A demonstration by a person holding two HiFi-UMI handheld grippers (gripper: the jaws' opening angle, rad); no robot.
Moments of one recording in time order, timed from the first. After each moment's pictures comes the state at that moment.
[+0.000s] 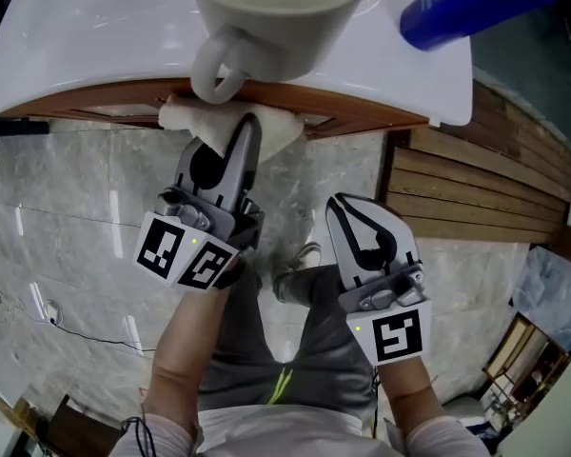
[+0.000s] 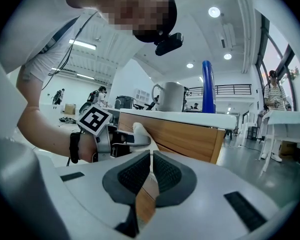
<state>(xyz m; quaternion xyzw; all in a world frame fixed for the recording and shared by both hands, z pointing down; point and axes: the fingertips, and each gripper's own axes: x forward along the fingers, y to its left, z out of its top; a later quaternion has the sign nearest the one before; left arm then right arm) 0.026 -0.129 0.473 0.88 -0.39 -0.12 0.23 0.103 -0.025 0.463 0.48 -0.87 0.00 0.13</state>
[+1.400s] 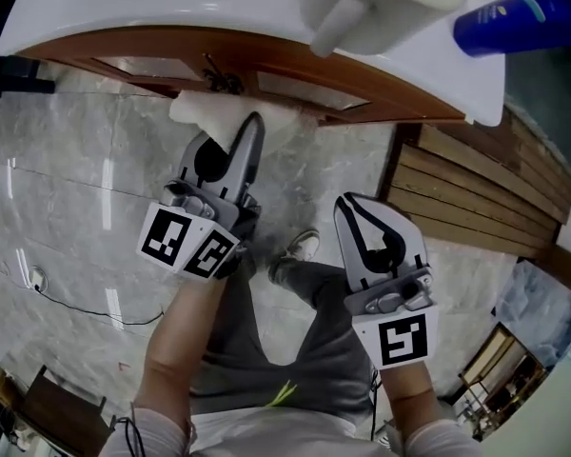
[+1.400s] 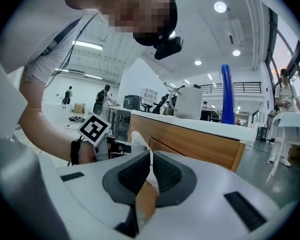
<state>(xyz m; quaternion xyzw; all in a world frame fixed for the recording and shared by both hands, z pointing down) -0.031 -0.098 0.490 0.86 -0.44 -0.09 0.25 0.060 -0.005 0.441 0.44 -0.89 0.00 0.14</state>
